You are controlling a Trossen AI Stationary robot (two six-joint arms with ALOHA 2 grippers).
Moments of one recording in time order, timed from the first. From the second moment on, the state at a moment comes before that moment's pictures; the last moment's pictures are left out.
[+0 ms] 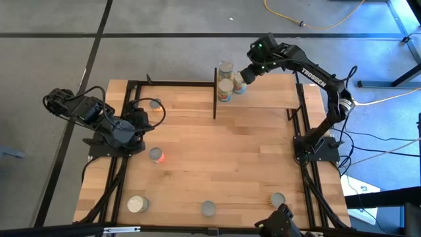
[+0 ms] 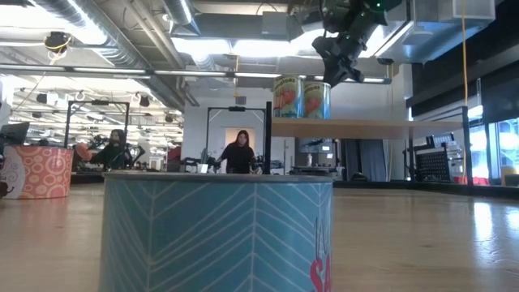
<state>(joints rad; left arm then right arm) -0.44 1.03 1.41 -1.38 -0.50 -0.61 -0.78 1.65 1.65 -0.95 -0.16 0.07</state>
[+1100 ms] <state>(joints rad) -0.44 1.03 1.41 -1.38 -0.50 -0.63 -0.77 1.65 1.79 -1.05 -0.21 0.09</state>
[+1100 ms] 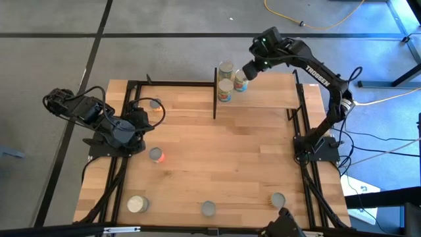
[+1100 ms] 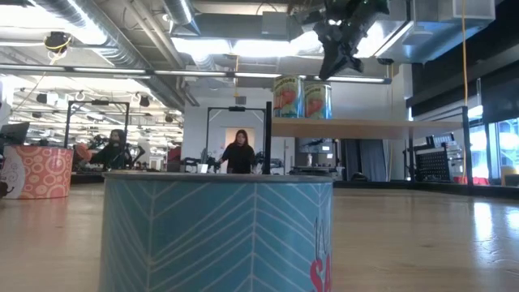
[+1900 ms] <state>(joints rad) -0.44 1.03 1.41 -1.38 -0.55 -0.62 -0.52 1.65 1.74 -1.11 0.02 -0.03</state>
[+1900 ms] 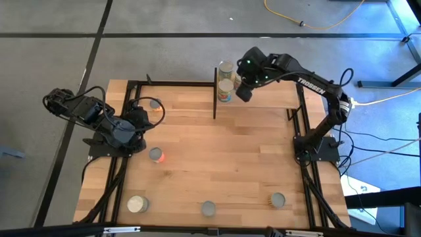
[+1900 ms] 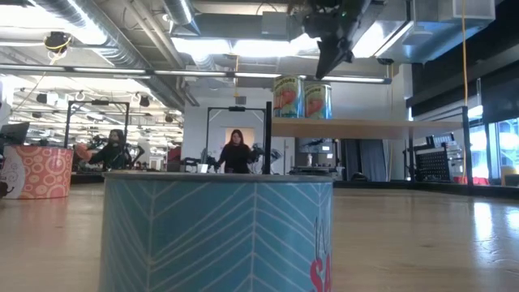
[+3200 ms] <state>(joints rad) -0.44 1.03 1.41 -1.38 -0.53 -0.62 -0.52 1.65 1.71 -1.06 0.00 -0.03</state>
